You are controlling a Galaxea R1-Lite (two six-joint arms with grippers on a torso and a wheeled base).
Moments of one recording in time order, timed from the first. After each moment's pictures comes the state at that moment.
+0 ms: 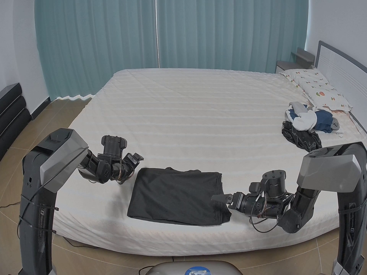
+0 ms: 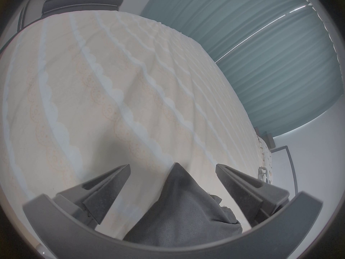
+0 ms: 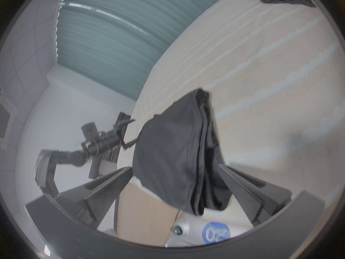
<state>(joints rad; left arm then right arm) -0.19 2.51 -1.42 -0.42 -0.03 -0.97 0.43 2.37 -0.63 -1.24 0.36 0.79</state>
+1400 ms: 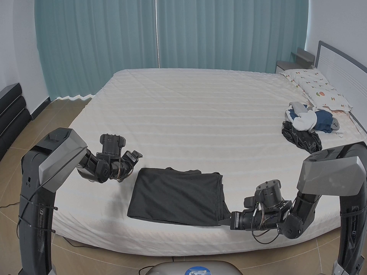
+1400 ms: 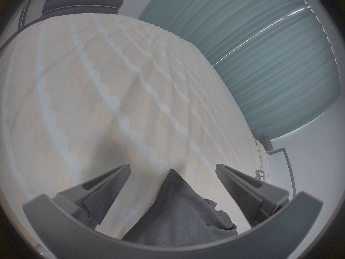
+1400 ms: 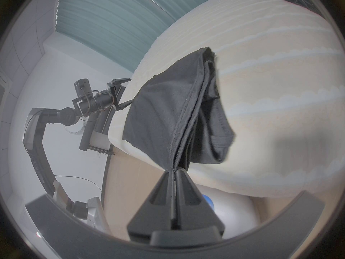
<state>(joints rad) -0.18 2.51 -1.41 -0.45 -0.03 -0.98 0.49 2.33 -0.57 -1.06 0.39 0.61</state>
